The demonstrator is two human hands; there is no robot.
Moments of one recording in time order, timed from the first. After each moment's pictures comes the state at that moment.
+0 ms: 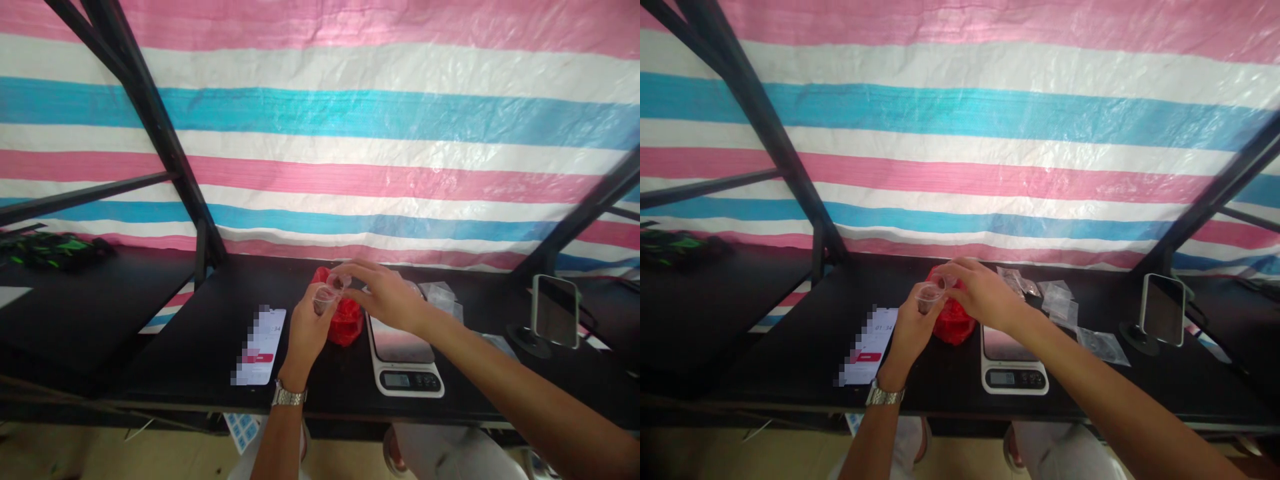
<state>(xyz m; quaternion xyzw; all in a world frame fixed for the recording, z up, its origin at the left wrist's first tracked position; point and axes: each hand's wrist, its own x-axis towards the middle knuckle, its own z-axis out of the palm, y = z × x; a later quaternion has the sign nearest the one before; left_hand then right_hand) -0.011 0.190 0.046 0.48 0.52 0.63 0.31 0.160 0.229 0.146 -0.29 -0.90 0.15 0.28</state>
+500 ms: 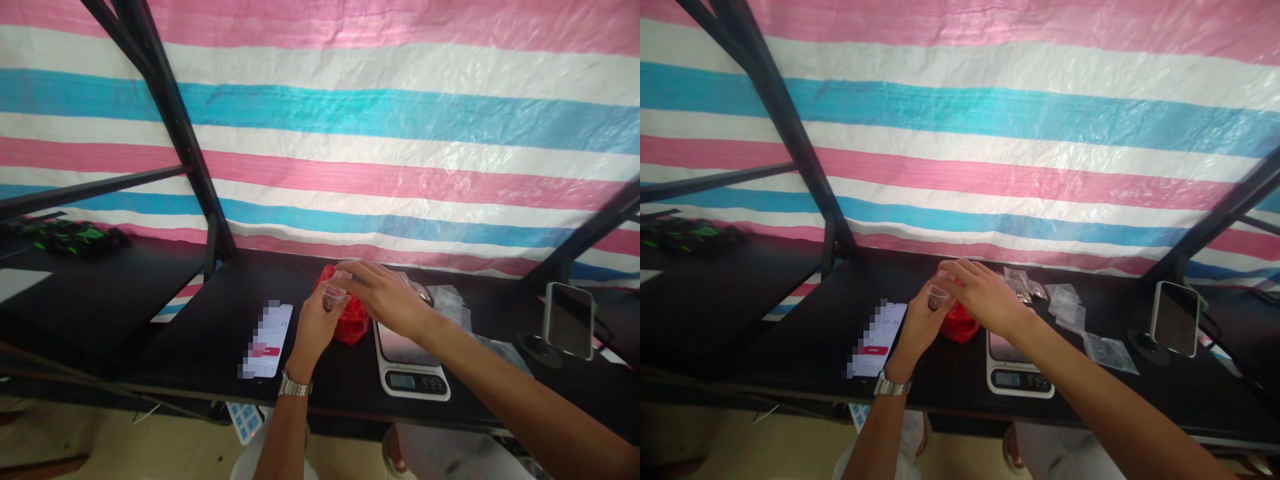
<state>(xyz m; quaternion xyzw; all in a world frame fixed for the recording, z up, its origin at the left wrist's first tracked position) -0.011 0.190 0.051 0.47 0.51 0.63 0.35 0.153 0.225 0.140 -0.21 -0.95 -0.08 0.21</state>
